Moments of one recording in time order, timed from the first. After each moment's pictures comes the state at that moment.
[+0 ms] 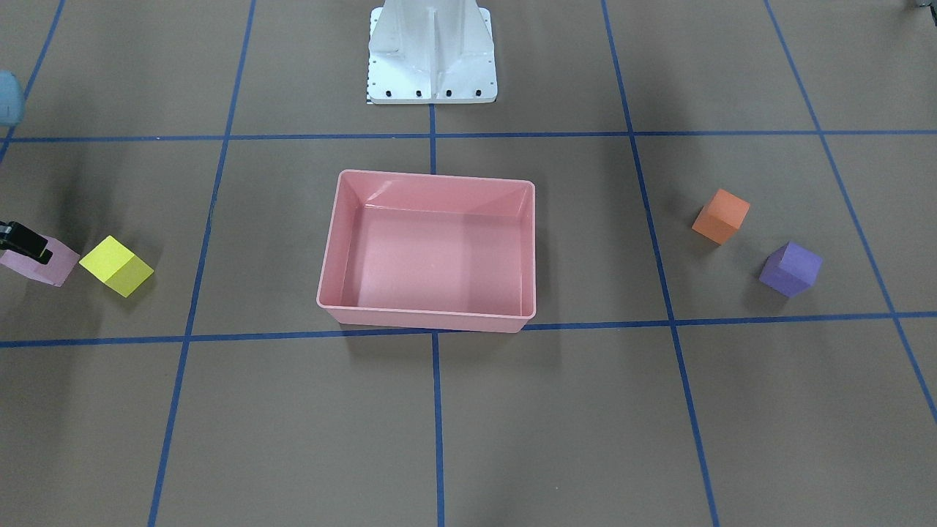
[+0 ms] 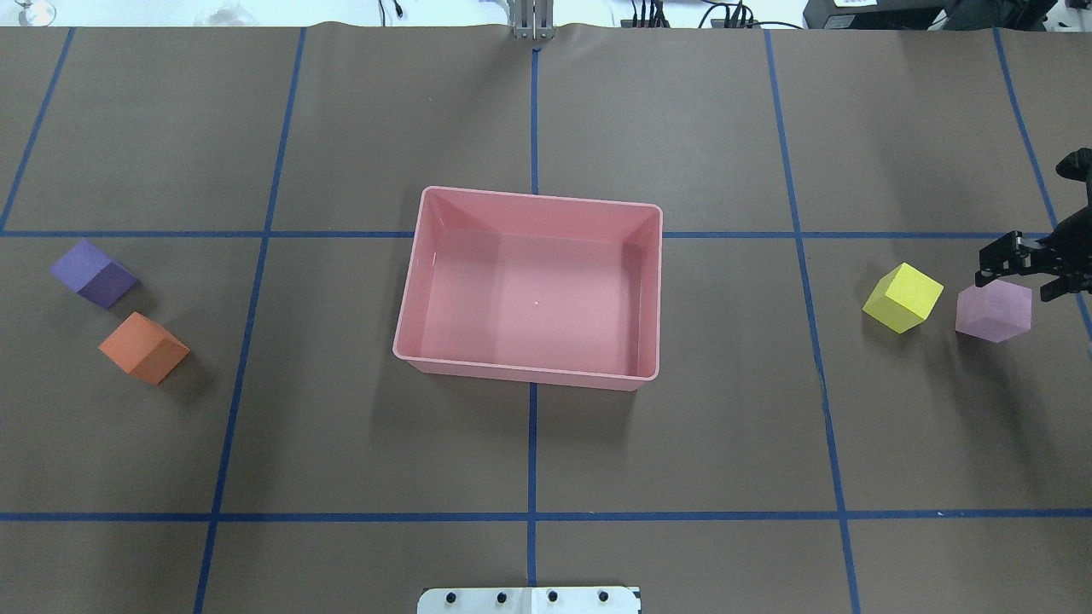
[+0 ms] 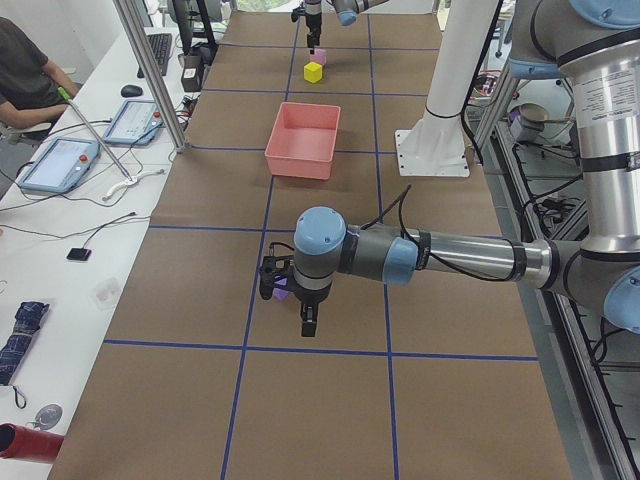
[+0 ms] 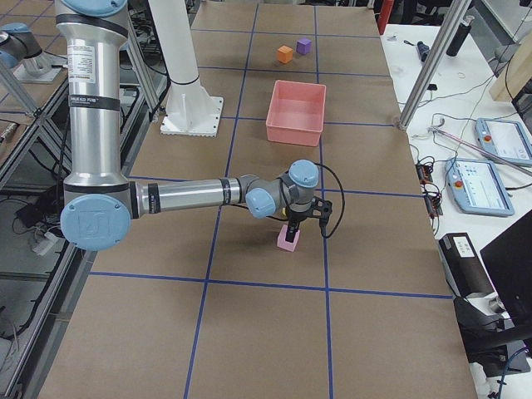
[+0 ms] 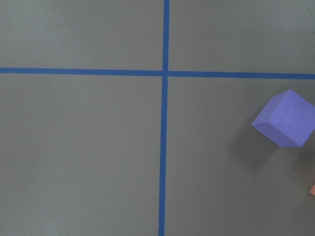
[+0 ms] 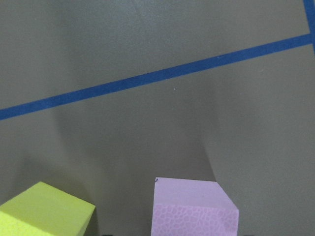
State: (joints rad) left arm -1.54 -1.34 -1.89 -1.68 -2.34 -0.18; right arm 1.12 -1.60 1.65 -1.23 2.25 0.84
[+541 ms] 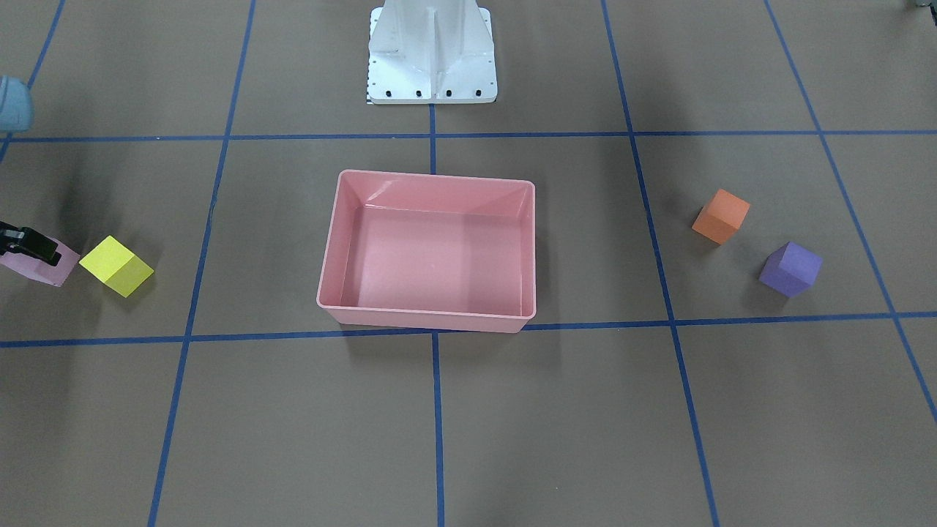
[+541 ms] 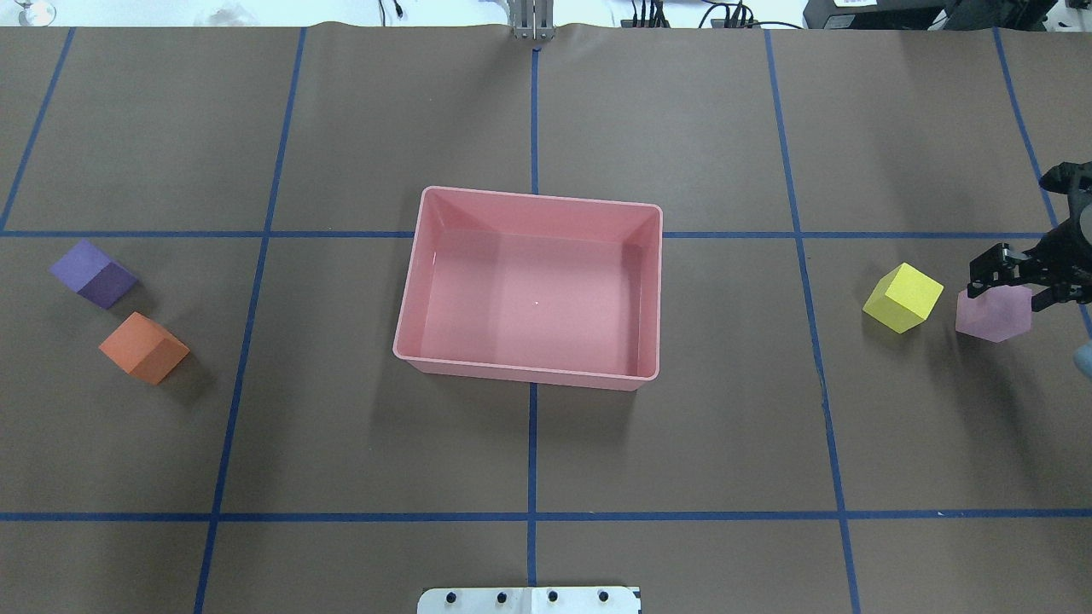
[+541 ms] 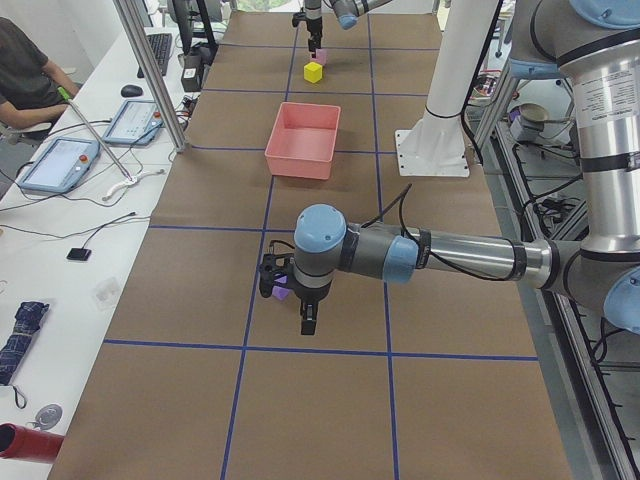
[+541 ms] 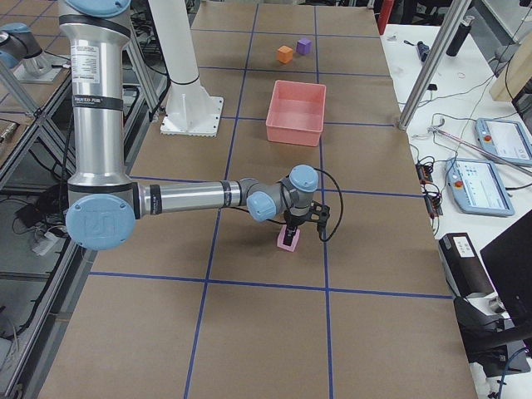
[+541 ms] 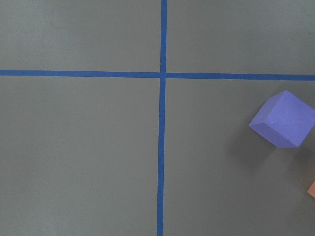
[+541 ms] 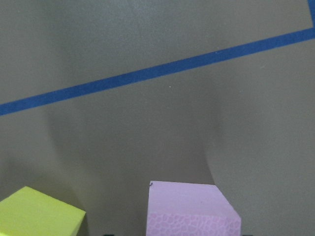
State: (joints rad) left arm -1.54 -1.34 -1.90 -1.68 -2.34 -0.18; right arm 1.09 -1.59 1.61 -1.23 2.25 0.84
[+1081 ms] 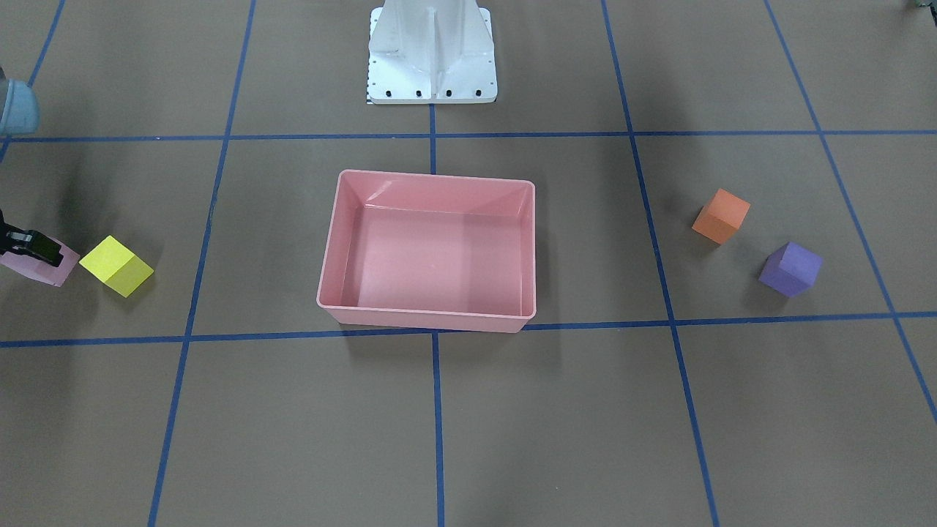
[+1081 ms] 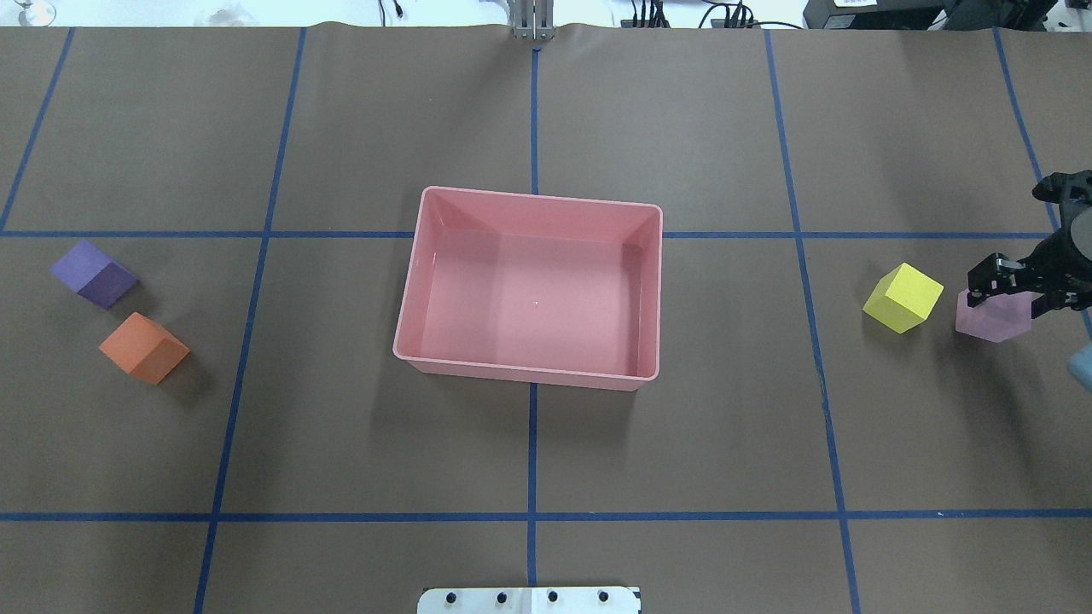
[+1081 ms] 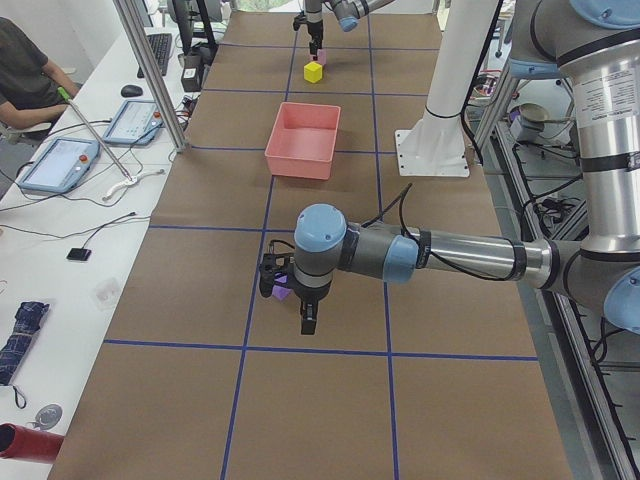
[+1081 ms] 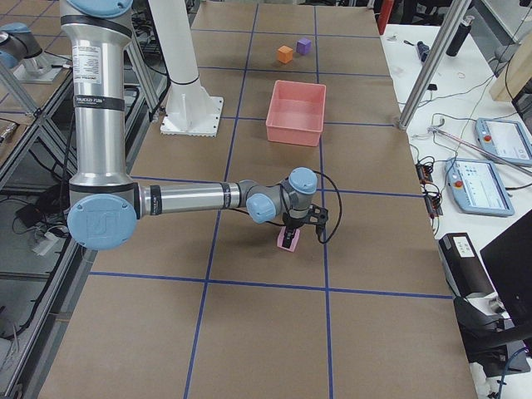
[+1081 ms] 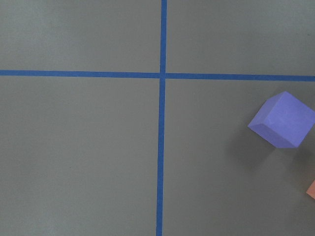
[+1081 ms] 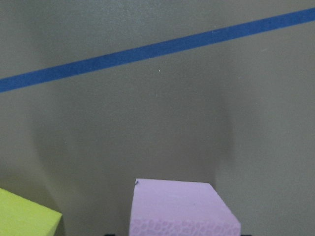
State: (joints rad) left arm -1.54 -1.34 -1.90 -1.68 -2.34 -0.18; right arm 1.08 -1.59 1.60 -1.23 2.23 0.84
